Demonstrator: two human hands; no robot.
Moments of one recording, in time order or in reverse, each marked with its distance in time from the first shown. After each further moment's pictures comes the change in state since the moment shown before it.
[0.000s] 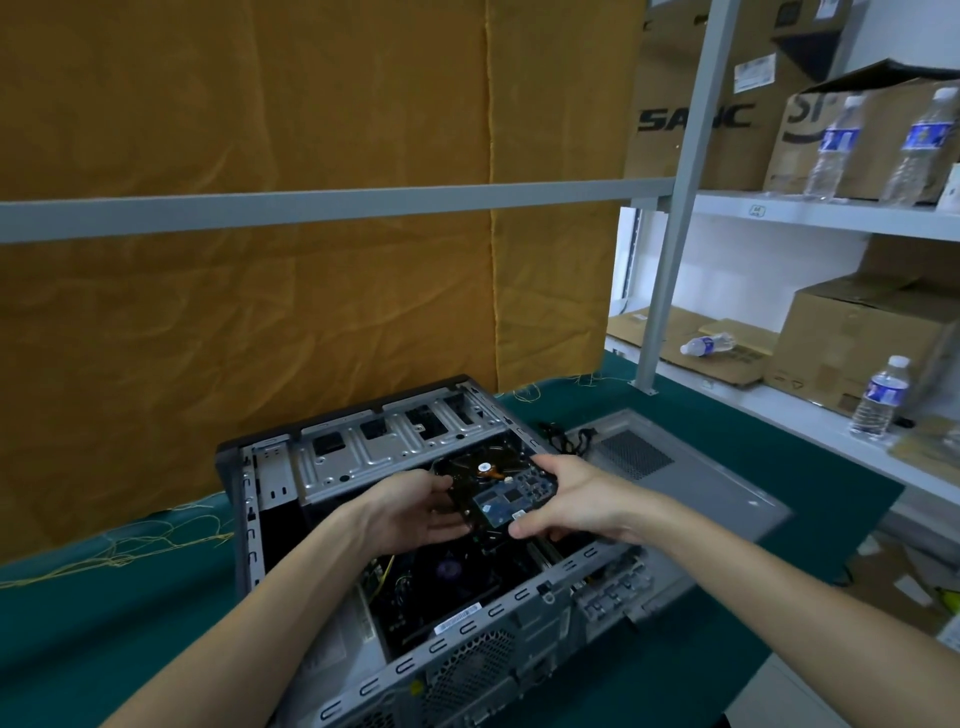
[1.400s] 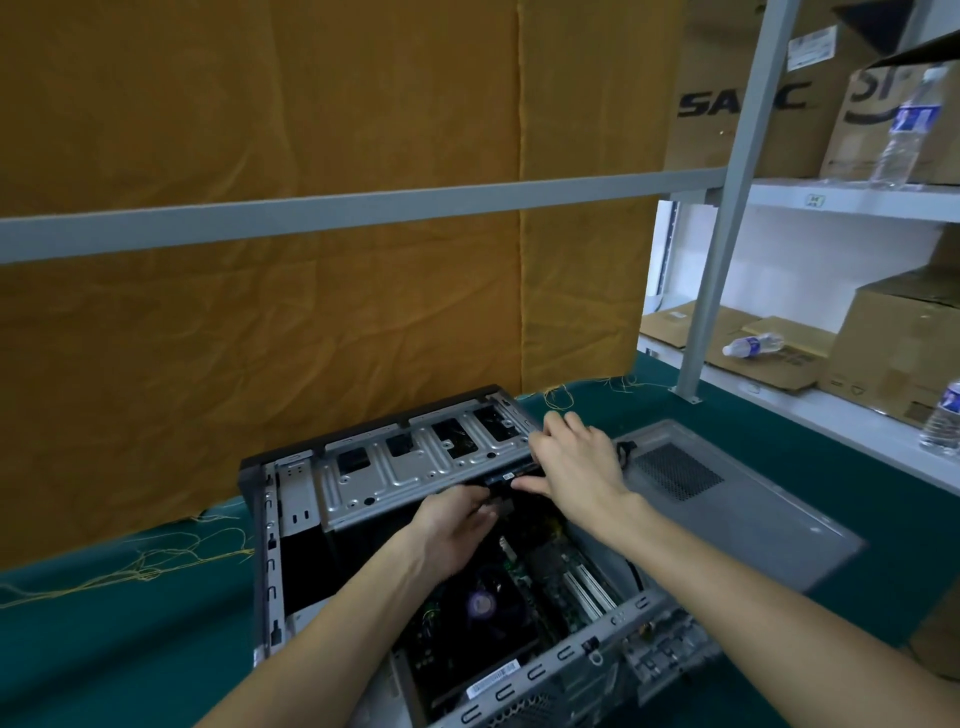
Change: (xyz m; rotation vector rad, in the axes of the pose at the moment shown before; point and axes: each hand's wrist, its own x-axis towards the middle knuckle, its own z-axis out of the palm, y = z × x) left_hand 0.038 0.000 0.017 -0.305 0.174 0.144; right_hand 0.088 -0.015 0.012 -1.096 0.563 -0.333
